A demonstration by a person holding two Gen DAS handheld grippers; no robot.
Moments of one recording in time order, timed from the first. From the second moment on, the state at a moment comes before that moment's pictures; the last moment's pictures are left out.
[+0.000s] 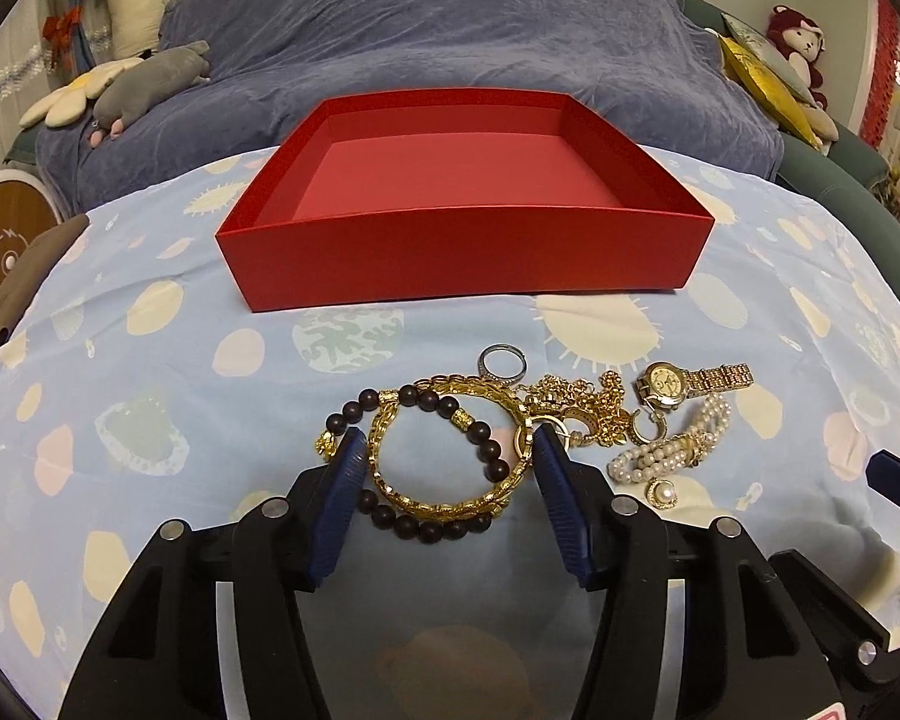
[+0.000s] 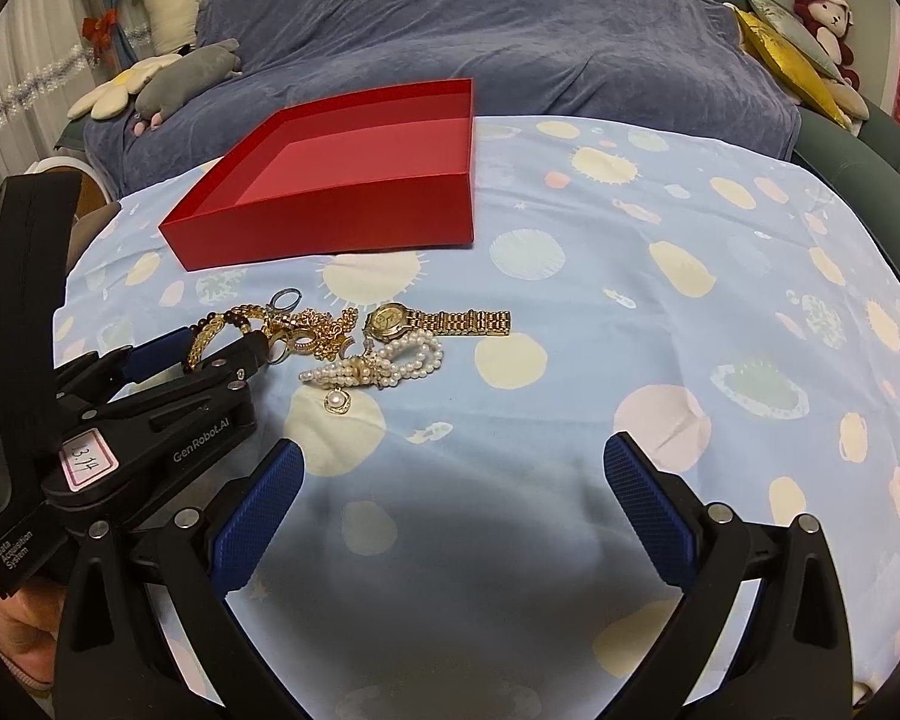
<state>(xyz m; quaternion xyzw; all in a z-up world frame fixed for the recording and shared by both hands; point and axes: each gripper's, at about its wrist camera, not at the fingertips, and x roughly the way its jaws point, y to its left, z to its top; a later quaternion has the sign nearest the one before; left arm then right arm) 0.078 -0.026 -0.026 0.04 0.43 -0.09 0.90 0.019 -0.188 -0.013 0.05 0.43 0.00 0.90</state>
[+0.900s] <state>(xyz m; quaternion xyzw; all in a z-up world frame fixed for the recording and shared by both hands) 0.058 0.044 0.027 -0.05 0.41 -0.09 0.91 0.068 -0.169 -0.029 0.13 0.48 0.11 0.86</state>
